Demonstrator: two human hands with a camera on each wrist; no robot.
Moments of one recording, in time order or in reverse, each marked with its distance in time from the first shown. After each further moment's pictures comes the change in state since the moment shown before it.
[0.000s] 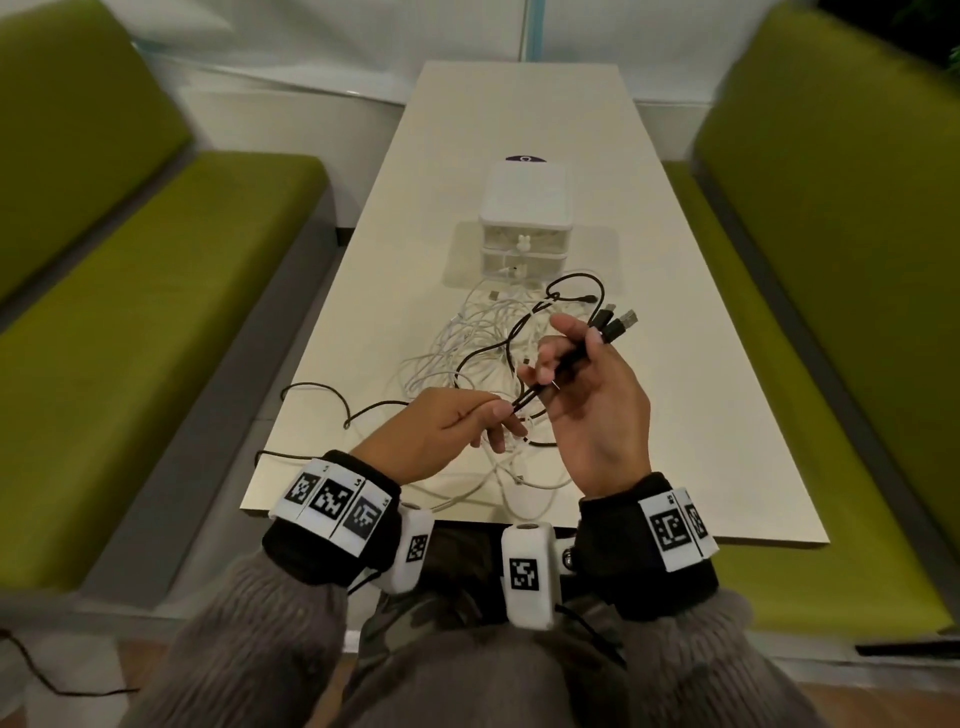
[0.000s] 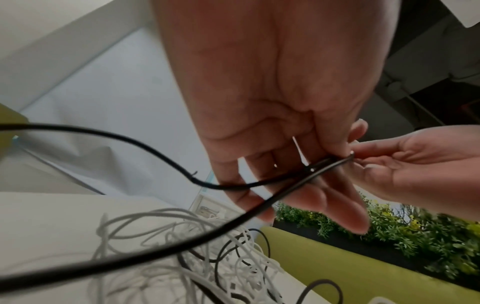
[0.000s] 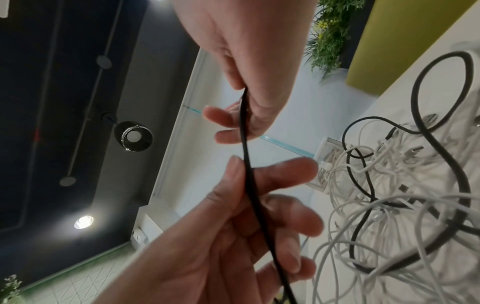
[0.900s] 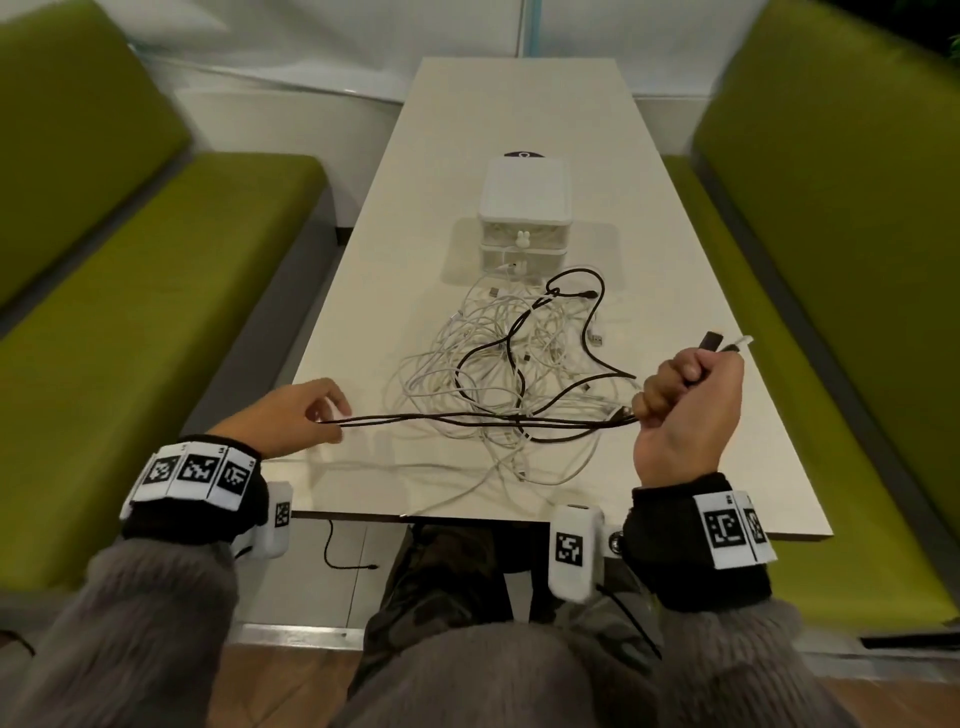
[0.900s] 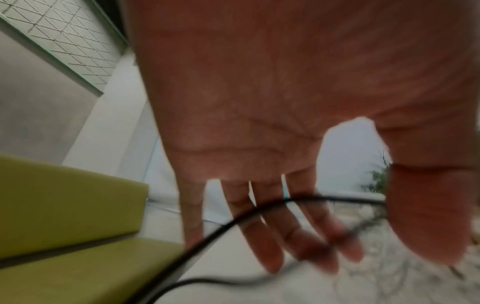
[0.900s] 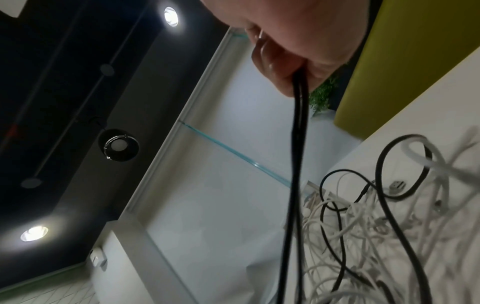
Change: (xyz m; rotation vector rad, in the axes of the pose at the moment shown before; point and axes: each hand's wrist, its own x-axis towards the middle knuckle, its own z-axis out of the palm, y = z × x) left_hand -0.049 -0.085 -0.099 0.404 -0.033 -0.617; right_hand 0.002 -0.032 -0.035 -0.059 0.547 -0.144
